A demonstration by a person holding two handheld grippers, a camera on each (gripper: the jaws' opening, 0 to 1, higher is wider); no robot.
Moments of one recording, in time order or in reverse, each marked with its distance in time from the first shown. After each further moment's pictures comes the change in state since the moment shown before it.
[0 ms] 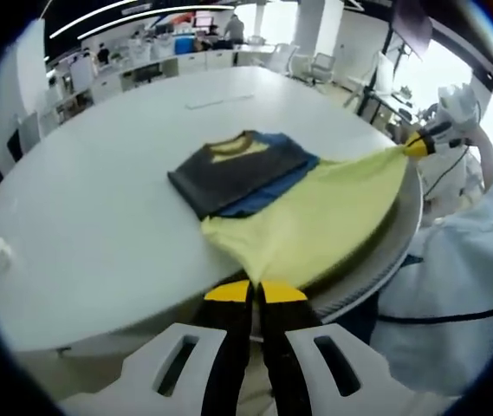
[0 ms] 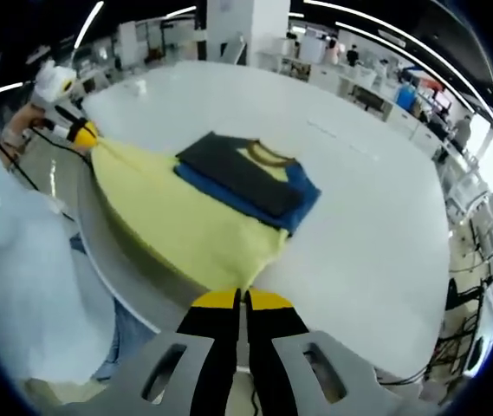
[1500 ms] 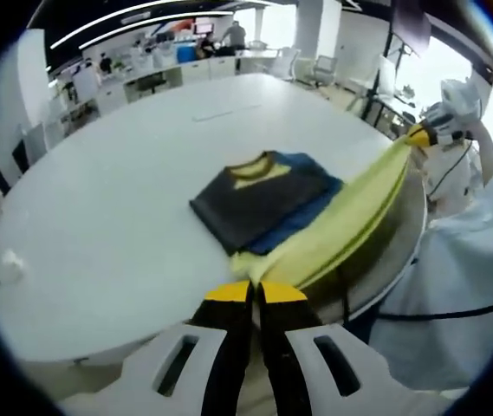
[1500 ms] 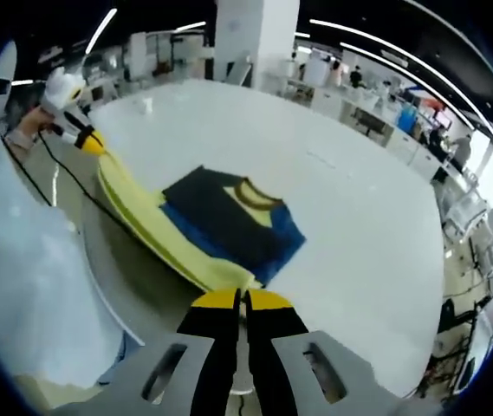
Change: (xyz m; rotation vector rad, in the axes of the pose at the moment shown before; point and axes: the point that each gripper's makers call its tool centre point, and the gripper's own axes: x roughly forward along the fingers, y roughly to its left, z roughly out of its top) left arm -0.007 0.025 0.024 0.031 -0.022 0.036; right arm -0.003 -0.015 0.041 -0.021 -0.111 0.004
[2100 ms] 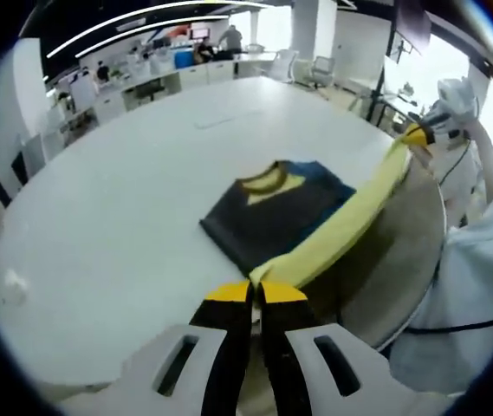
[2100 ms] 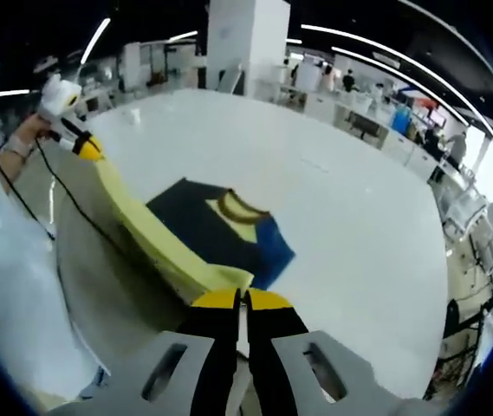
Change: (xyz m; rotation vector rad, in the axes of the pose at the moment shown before) left arm 0.031 0.031 0.033 0.043 -0.021 0.012; right arm 0.036 -0.037 0.018 0.028 -0.061 -0.024
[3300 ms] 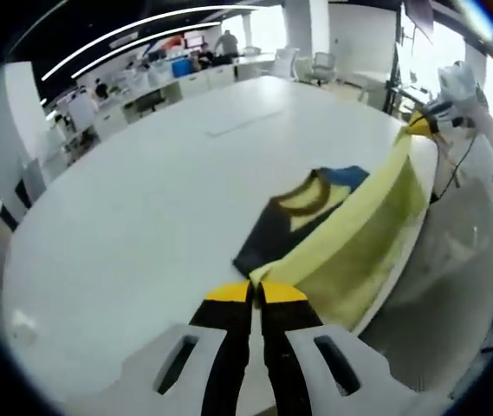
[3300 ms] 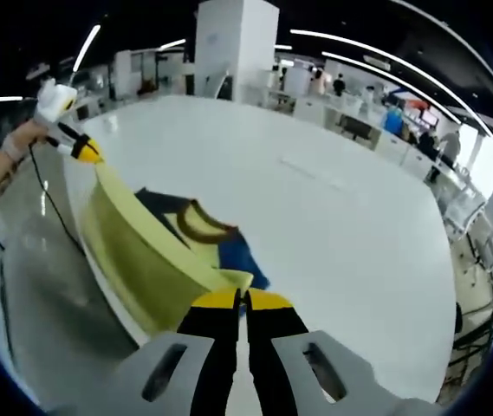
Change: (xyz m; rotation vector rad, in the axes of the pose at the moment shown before) left arm 0.093 0.059 0.034 0.080 -0.025 0.061; right arm 0.088 -0.058 0.003 0.014 -0.017 -0.034
